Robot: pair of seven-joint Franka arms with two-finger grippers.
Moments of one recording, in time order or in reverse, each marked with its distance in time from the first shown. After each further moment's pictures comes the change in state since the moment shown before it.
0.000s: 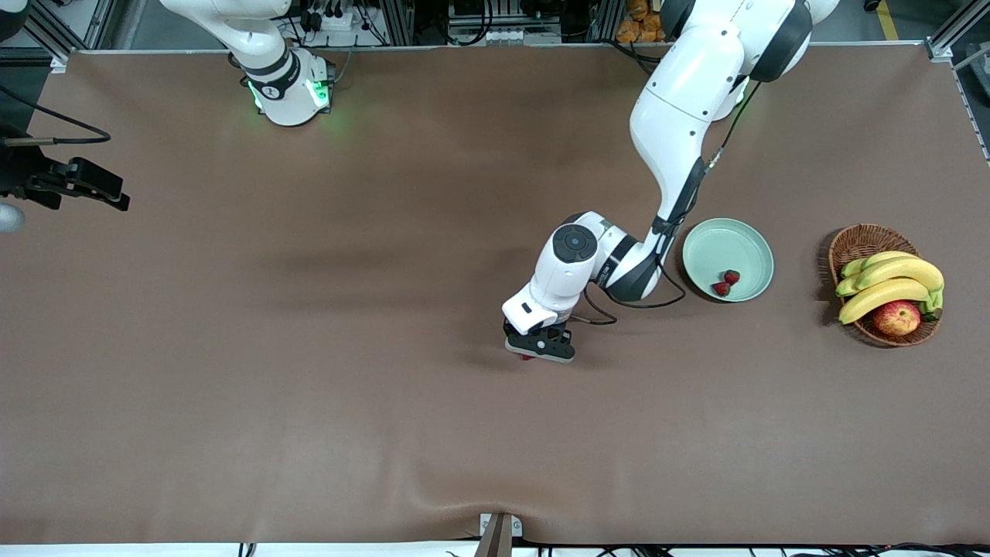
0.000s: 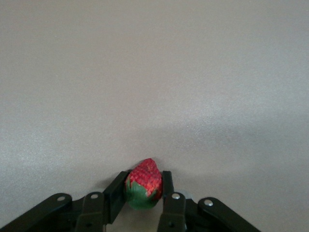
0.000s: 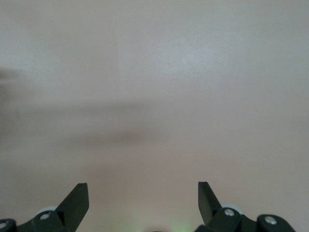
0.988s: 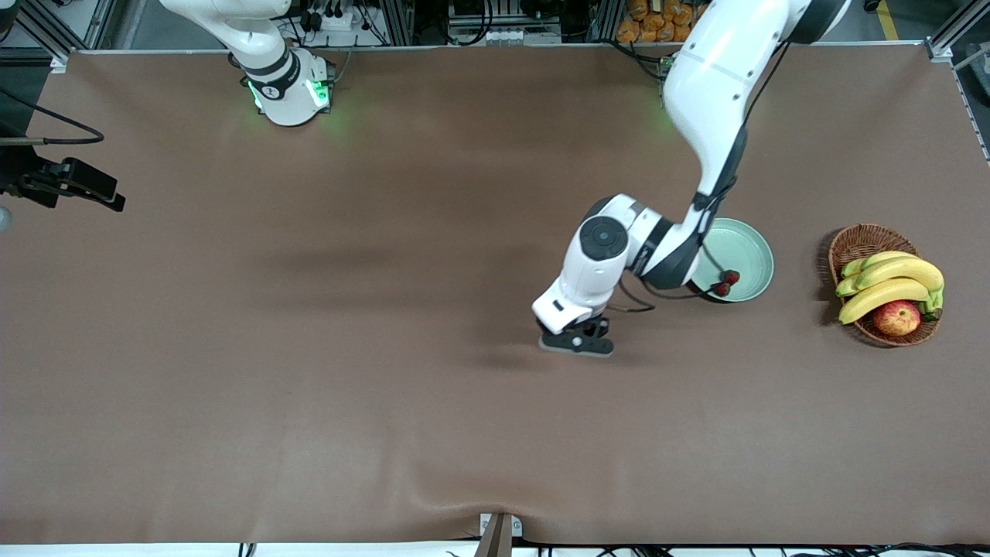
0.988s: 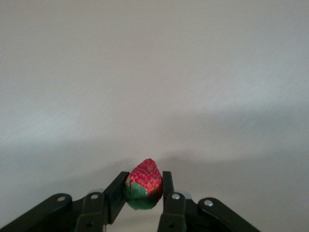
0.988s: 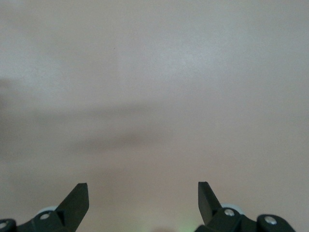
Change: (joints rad) left arm 0.070 -0.252 0.009 -0.214 0.002 -0.210 0.001; right arm 0.007 -0.001 -0.020 0.002 0.016 0.005 0.031
